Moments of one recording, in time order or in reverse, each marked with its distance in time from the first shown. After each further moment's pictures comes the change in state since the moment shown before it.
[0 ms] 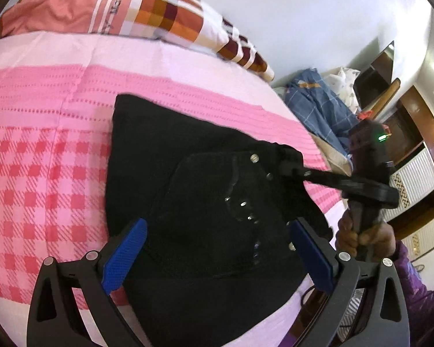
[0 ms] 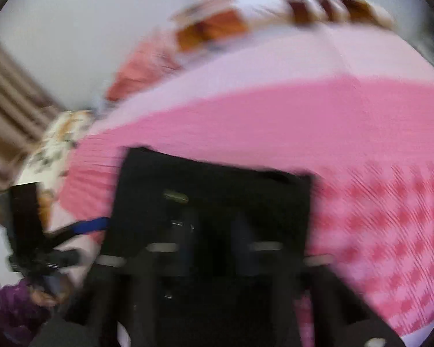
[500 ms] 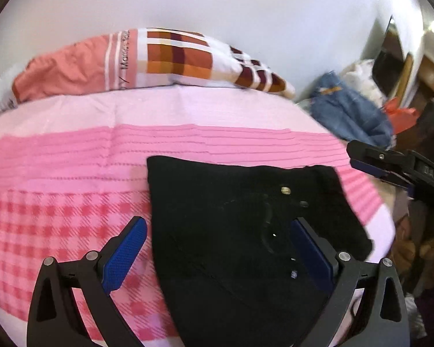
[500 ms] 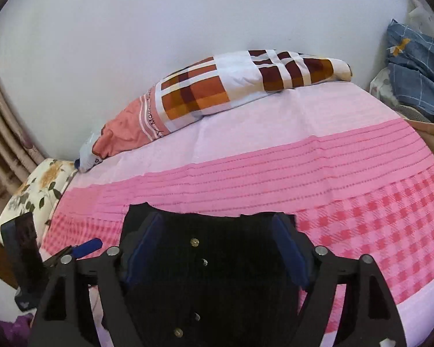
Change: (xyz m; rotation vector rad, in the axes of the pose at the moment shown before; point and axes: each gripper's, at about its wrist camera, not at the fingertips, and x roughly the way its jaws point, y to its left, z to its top) left arm -0.012 -0.021 0.018 0.177 -0.152 0.259; right arm -0.056 0.058 0.006 0.022 -0.327 -0.149
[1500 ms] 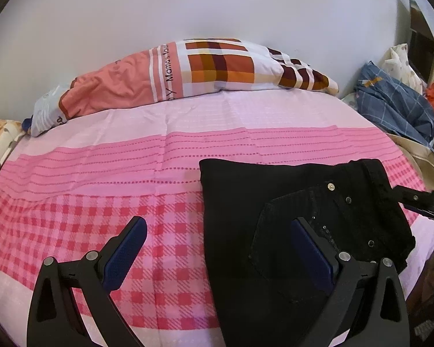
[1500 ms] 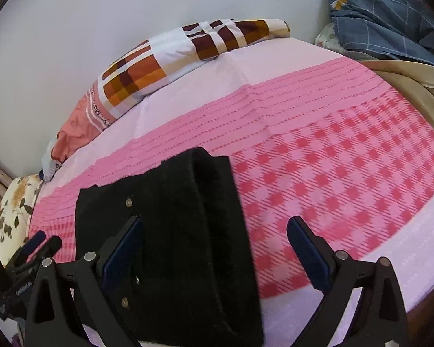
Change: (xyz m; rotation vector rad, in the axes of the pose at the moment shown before) left arm -0.014 -0.003 -0.008 0.040 -0.026 0.291; right arm -0.004 -0.057 -0.054 0.195 0.091 -0.151
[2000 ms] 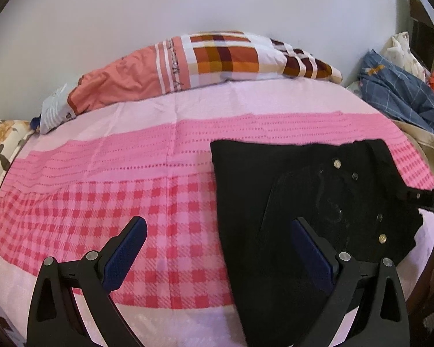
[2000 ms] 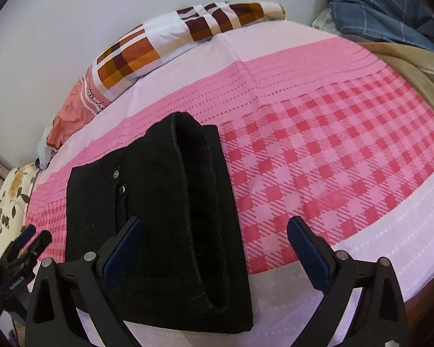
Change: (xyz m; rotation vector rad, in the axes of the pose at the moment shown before) left arm -0.007 0.004 -0.022 0.029 0.038 0.040; right arm 0.010 -0.011 -0.017 0.002 0.078 0.001
